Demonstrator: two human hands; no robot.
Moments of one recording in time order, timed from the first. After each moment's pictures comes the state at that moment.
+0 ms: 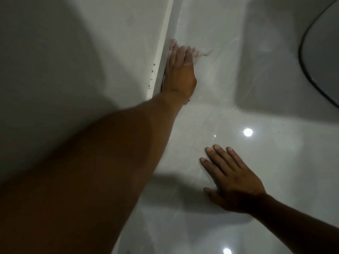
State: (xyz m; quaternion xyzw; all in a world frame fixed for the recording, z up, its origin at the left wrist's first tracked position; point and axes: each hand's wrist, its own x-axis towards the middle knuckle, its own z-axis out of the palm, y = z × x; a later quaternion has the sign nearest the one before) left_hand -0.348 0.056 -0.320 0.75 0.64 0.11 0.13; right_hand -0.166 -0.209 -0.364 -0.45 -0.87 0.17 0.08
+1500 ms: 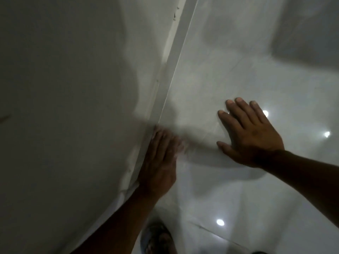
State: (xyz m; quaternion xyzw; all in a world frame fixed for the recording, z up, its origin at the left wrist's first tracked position) left_hand -0.446 -0.323 -0.333 0.77 0.63 0.05 0.10; right_hand -0.170 -0.208 -0.361 -0.44 -0.88 0.14 0.08
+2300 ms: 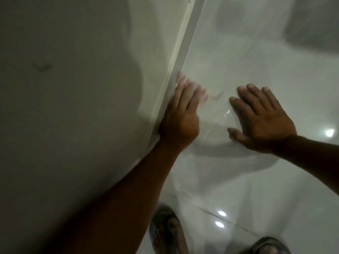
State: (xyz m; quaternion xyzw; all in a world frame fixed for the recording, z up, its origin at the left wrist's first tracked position) left_hand -0.426 -0.234 -0.332 0.76 0.63 0.13 0.08; right_hand -0.172 -0.207 -0.357 -0.45 -0.88 0.14 0.08
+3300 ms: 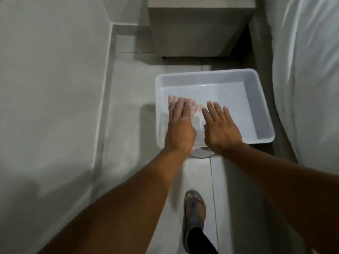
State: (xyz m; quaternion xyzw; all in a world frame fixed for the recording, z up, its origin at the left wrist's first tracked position) left_hand -0.017 -0.006 0.048 0.73 0.58 0.22 0.30; right_hand 0.125 -0.041 0.040 -0.71 -0.70 0.10 -0.06
